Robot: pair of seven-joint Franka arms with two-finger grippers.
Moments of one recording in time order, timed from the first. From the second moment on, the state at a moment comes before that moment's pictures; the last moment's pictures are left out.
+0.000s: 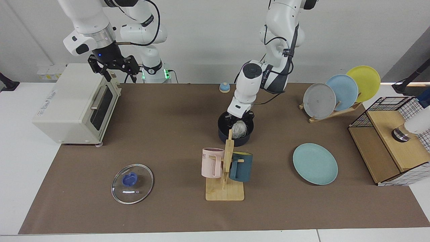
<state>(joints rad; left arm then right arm) -0.31 0.20 -0.24 -2.08 0.01 2.36 -0.72 0.03 -0.06 0.02 -1.59 0.03 1.50 0.15</state>
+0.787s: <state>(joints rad) 0.01 0.10 -0.19 -1.92 0.02 2.17 -0.15 0.03 -0.06 0.02 -1.59 0.03 1.50 0.15</state>
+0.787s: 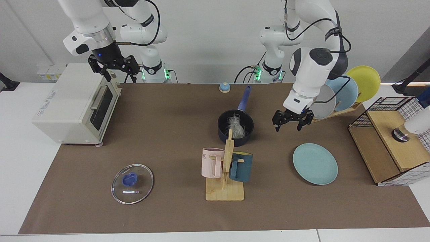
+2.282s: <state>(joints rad) 0.17 0.02 -0.20 -1.62 0.05 1.69 0.05 0.00 0.68 0.02 -1.09 0.01 1.80 0.13</state>
